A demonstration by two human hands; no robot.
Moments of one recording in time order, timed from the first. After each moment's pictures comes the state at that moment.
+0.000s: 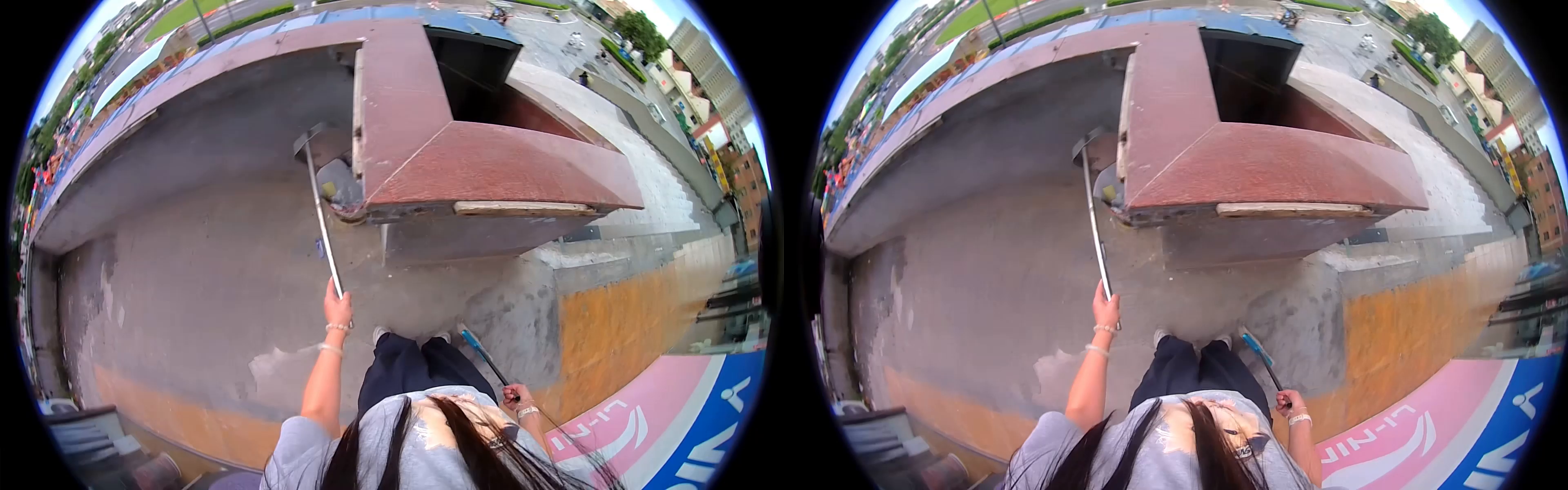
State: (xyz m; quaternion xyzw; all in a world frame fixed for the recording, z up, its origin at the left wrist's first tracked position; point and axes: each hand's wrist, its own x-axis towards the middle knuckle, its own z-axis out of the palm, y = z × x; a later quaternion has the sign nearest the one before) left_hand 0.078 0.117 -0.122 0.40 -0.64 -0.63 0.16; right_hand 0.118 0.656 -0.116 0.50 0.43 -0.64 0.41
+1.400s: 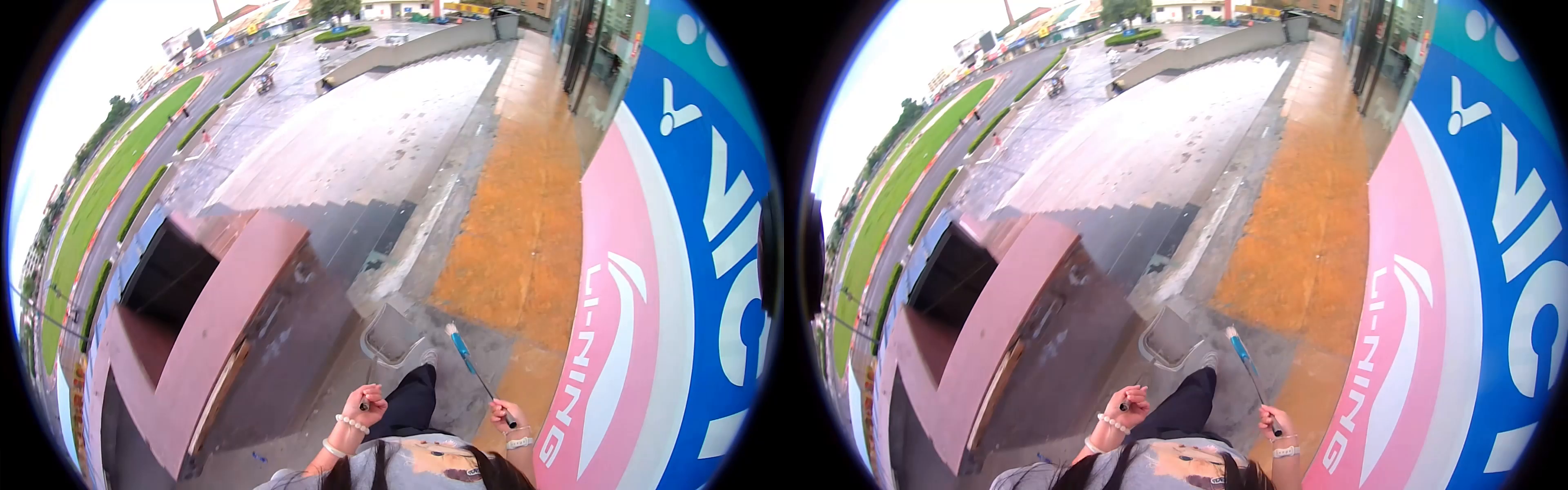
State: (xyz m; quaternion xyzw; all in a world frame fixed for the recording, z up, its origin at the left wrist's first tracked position) left_hand -0.131 0.704 0.040 0.38 -0.16 -0.76 -0.50; right_hand 0.123 0.966 -0.030 0.45 0.10 -0.89 0.00
